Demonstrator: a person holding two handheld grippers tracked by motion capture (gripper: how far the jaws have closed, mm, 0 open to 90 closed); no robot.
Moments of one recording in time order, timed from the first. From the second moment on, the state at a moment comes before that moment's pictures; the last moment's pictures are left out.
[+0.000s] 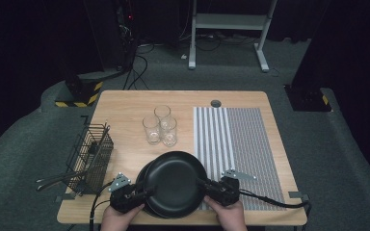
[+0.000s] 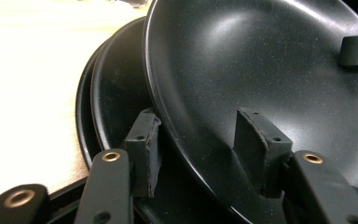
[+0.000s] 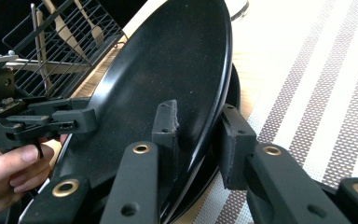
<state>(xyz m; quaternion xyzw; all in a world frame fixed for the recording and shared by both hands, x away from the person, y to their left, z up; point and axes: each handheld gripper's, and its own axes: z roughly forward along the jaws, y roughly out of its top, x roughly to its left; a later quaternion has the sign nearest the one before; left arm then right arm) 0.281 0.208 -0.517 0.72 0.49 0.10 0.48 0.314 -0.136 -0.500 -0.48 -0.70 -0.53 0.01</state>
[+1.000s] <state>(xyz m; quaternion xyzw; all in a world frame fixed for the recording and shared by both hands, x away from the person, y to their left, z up) 0.280 0.216 -0.518 0.69 0.50 0.08 0.51 0.319 -0.133 -0.498 -0.48 -0.70 -0.54 0.00</state>
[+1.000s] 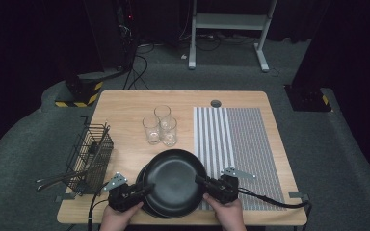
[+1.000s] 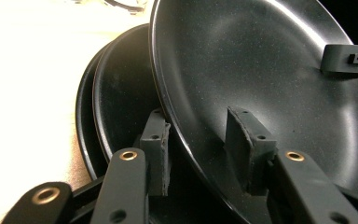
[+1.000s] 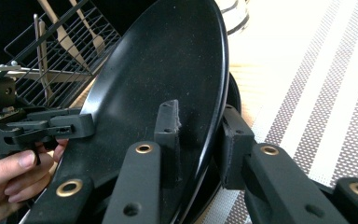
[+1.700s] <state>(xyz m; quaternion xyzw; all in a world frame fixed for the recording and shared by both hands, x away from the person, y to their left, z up) 0.282 0.221 -0.513 0.68 0.50 0.11 0.53 0.325 -0.133 -0.487 -0.46 -0.68 -0.57 0.02</state>
